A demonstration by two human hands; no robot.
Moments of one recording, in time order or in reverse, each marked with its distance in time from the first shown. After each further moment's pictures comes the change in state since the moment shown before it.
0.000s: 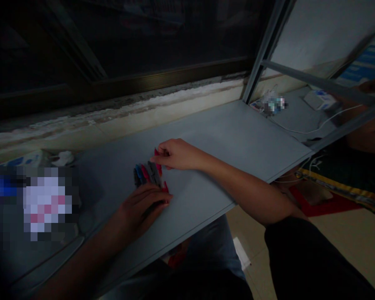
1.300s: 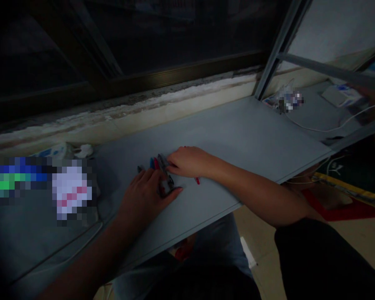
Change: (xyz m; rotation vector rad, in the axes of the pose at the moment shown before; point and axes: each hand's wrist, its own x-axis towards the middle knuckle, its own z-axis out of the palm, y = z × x) left_hand 0.001 -0.005 0.007 0.596 -0.048 -0.449; right_hand -0.009 -0.014 0.018 -0.668 -0.185 -0.010
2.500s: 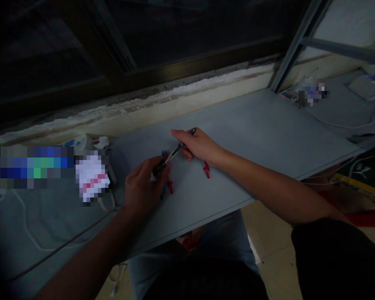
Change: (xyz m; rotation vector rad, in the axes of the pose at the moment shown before) left_hand -0.003 -0.014 -0.010 -0.238 0.355 0.027; right_hand 0.007 -0.008 0.005 1.345 0.355 0.130
